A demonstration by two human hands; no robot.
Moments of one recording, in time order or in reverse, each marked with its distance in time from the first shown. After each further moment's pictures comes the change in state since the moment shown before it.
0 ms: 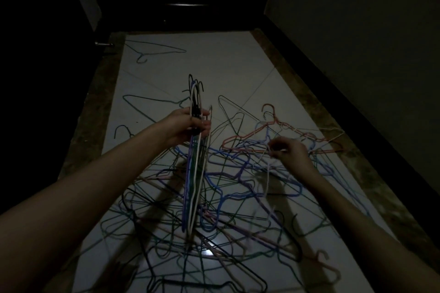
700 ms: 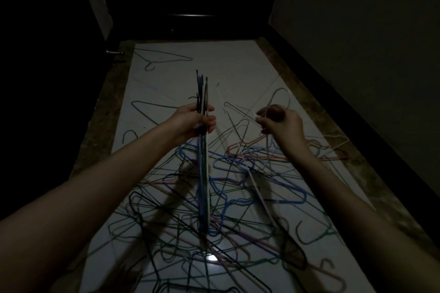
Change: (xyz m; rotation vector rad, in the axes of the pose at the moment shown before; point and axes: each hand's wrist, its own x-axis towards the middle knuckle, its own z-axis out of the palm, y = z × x) left_hand -0.008 0.016 0.004 -0.018 0.043 0.112; right_hand 0.024 -0.083 -0.009 0.421 0.179 -0.059
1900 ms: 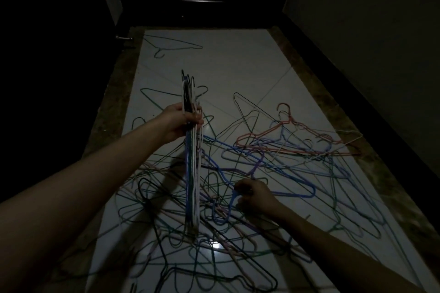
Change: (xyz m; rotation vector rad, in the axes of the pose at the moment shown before) left_hand 0.004 -0.023 -0.052 0.014 0.082 -0.040; right_hand -0.096 0.141 0.057 -0.431 -0.673 0.191
